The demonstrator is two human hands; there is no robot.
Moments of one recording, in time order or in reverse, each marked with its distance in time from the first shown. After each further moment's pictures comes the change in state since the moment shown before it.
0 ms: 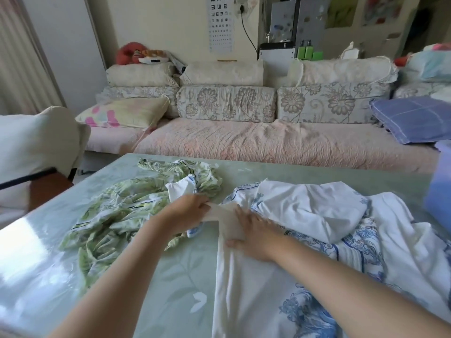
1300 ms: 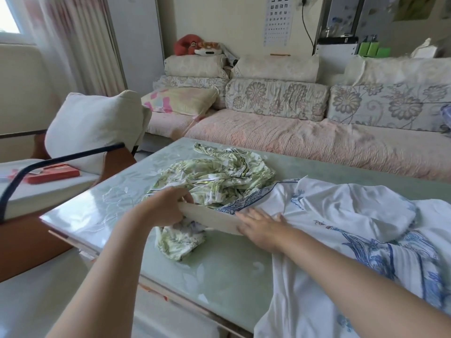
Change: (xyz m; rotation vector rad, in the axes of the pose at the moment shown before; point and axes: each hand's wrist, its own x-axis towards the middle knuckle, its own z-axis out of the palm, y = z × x) left_hand -0.133 -0.119 -0.068 -0.010 -0.025 -0.331; right_hand -0.001 -0.115 0.011 -0.021 -0.150 -0.167
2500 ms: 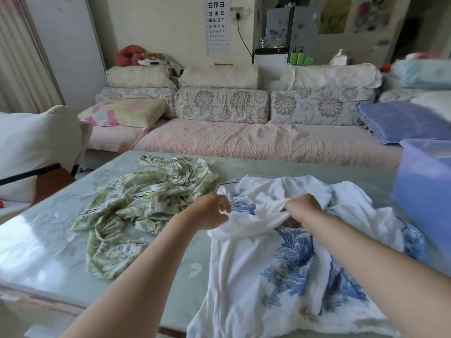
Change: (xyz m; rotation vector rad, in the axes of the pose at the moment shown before) left_hand 0.042 0.188 0.094 -0.029 -0.038 0.459; right_hand -0.116 0.157 -0.050 0.809 0.569 0.819
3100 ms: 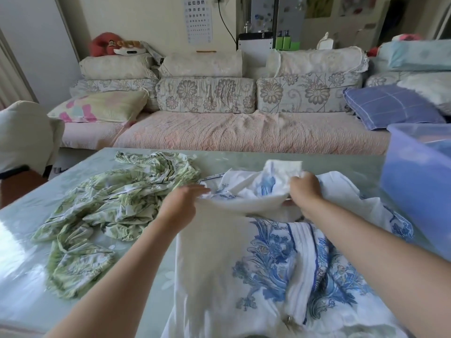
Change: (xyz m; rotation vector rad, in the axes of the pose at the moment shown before) left_hand 0.029 -0.014 0.021 0.057 0.378 0.046; right_hand 0.066 0.020 -0.016 0.285 0.199 -0.127
